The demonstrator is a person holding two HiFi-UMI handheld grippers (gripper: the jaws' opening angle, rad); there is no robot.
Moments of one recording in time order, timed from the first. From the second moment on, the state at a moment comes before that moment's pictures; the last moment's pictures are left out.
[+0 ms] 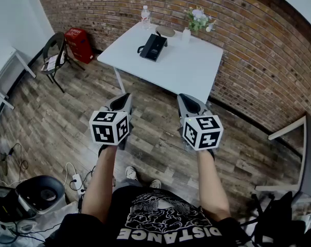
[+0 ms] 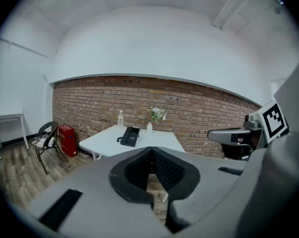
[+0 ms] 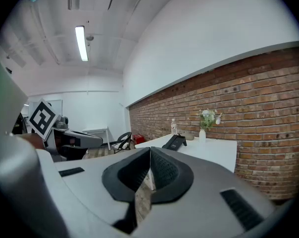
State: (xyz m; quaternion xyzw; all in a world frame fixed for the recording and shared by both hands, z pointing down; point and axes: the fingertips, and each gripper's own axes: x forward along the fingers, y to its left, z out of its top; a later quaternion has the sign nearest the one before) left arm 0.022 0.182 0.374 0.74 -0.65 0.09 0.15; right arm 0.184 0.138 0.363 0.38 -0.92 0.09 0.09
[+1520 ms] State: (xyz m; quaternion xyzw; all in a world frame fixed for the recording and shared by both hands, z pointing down) left arm -0.106 -0.018 0.390 0.81 -0.55 0.07 0.18; right arm 0.049 -0.028 0.385 0.43 -0.89 0.12 0.11
